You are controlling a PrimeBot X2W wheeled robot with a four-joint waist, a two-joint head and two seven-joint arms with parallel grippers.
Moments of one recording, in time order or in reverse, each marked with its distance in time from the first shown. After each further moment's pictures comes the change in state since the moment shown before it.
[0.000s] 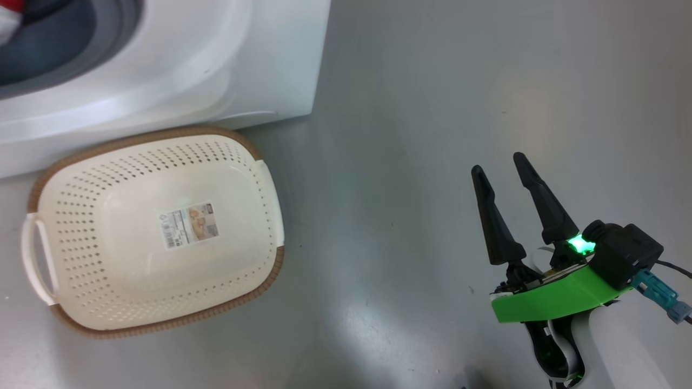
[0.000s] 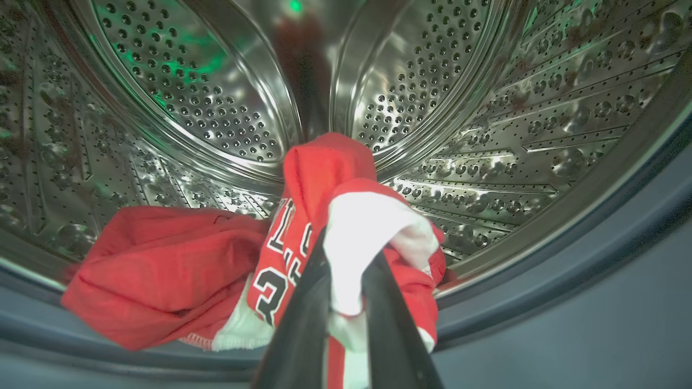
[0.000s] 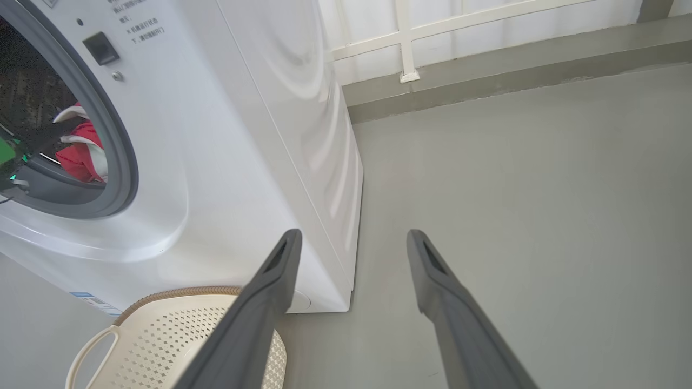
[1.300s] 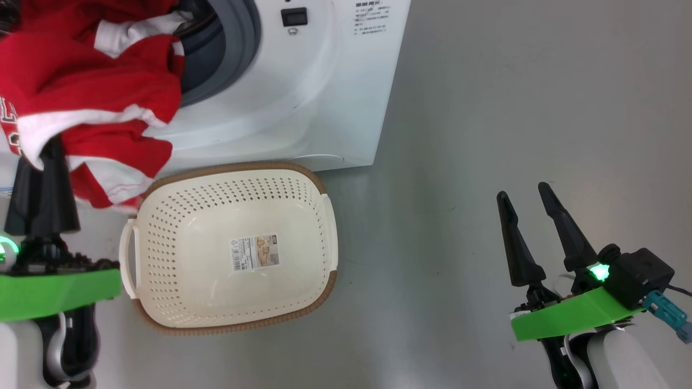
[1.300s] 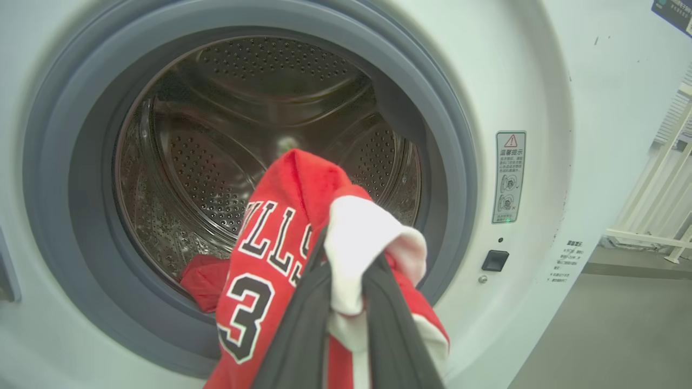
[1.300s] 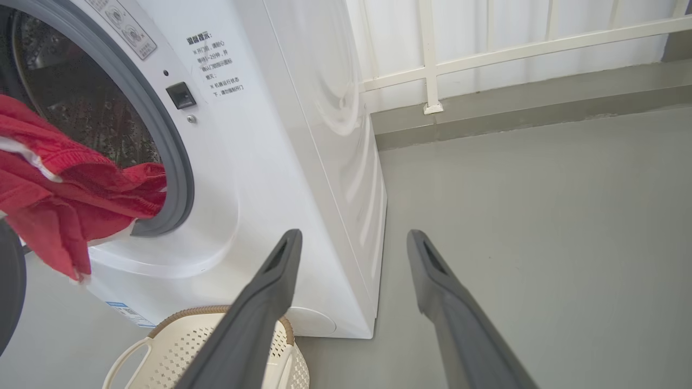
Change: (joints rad) left arm 0.737 -0.289 0.372 -0.832 0.266 0.000 0.000; right arm 0.079 0.000 -0.081 0.037 -0.038 0.000 0.000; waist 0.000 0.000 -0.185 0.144
